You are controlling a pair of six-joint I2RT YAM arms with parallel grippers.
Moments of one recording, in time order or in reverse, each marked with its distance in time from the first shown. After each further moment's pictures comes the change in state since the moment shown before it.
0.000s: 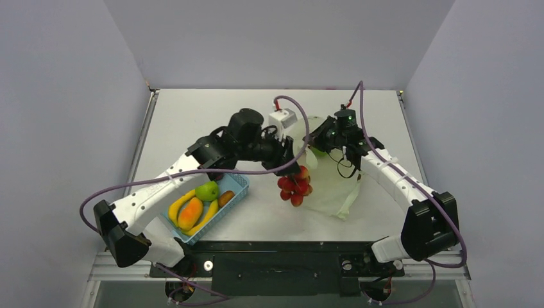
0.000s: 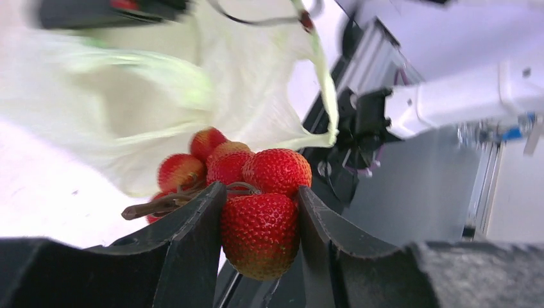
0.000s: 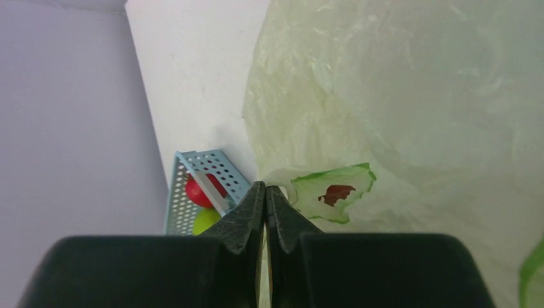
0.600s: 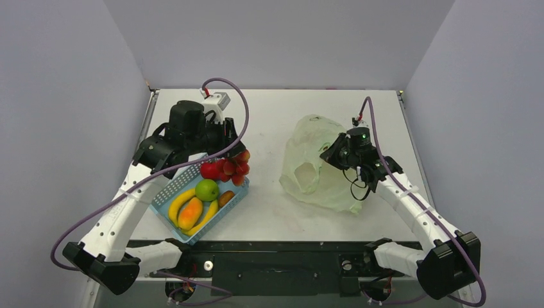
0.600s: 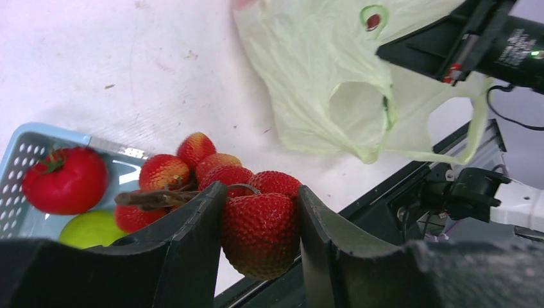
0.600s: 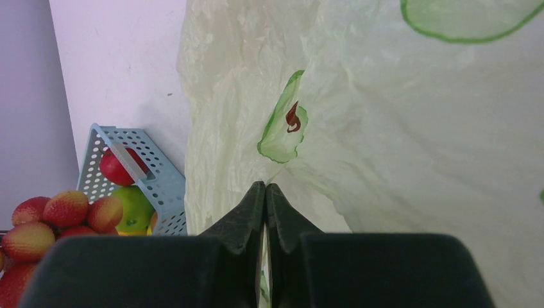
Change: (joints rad) left arm 0.399 -0.229 -0.012 -0.252 -0.164 -0.006; right arm 0.006 -0.286 -0.179 -0.181 0.139 -0.249
